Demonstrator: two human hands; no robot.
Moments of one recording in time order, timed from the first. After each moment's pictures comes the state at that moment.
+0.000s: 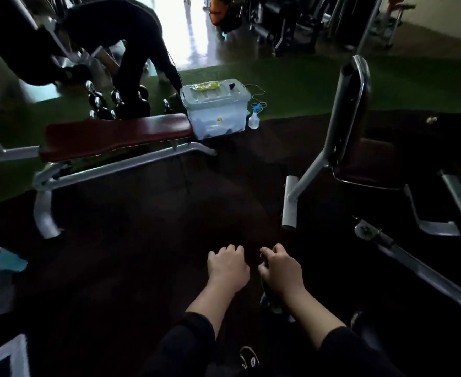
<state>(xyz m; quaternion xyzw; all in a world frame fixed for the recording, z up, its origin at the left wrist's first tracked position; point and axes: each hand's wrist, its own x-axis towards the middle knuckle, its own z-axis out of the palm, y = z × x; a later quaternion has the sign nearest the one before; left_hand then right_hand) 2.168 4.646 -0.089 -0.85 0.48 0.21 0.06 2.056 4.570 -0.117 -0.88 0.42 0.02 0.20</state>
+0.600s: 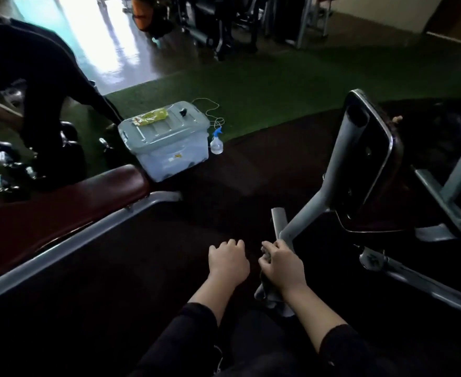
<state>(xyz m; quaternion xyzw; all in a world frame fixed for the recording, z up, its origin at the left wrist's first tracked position) 2.472 4.276 -0.092 -0.77 0.60 0.19 0.08 2.343 4.240 -0.112 -0.81 0.55 -0.05 0.20</state>
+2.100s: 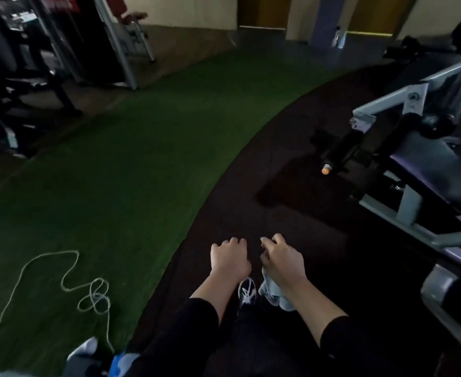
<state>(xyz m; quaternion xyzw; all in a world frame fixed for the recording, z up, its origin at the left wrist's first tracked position) 2.568 3.055 -0.095 -0.49 0.84 0.16 0.15 2.444 3.111 -0.119 -0.59 0.79 -0.06 0.16</state>
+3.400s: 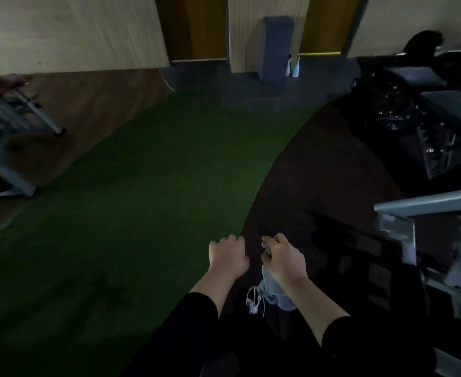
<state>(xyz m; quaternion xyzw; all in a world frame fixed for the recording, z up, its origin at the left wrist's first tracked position) 2.073 1.999 -0.100 -0.37 0.90 0.14 0.18 1.969 2.098 -0.124 -0.44 0.87 -0.14 0.16</state>
